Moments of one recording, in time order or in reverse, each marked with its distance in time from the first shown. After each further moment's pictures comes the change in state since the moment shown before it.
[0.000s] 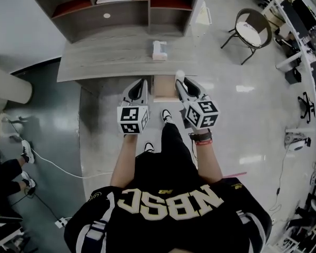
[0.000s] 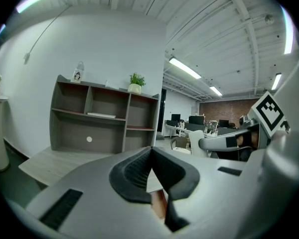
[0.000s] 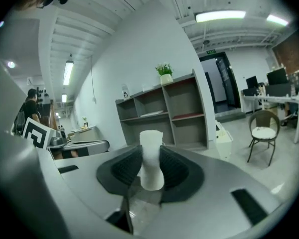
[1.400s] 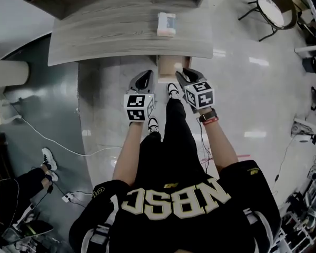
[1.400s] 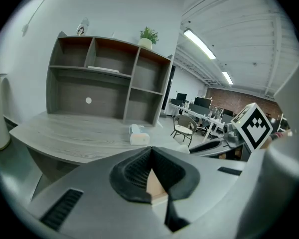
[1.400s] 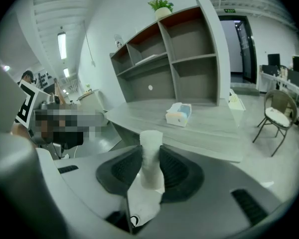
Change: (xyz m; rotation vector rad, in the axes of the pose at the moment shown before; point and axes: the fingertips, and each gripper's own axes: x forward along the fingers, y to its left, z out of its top) left arm 0.067 0.023 -0.146 -0.114 0.280 0.030; right arm 0.099 -0.065 -0.171 -0.049 0.442 0.110
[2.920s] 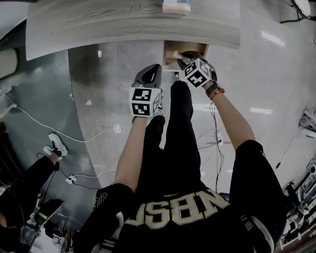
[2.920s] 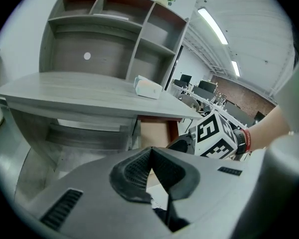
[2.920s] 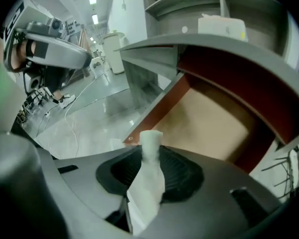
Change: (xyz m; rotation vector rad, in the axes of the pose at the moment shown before) left arm 0.084 0.037 -0.155 -0.082 0.242 -0.026; right arm 0.178 -0.054 -0.158 -0.444 0.400 0.130
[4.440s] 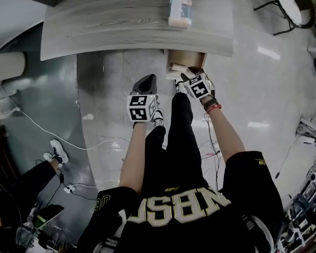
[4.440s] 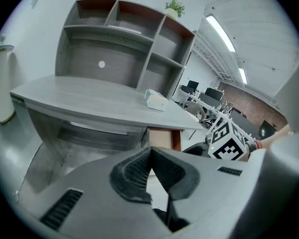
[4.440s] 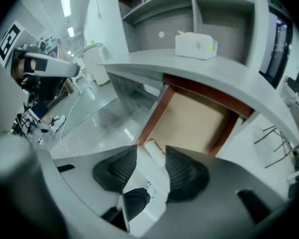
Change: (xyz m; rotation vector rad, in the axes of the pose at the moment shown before) left arm -0.053 0.022 0.014 -0.075 -0.034 0.067; right arm -0.038 0.018 -0.009 0.244 -0.003 -0.063
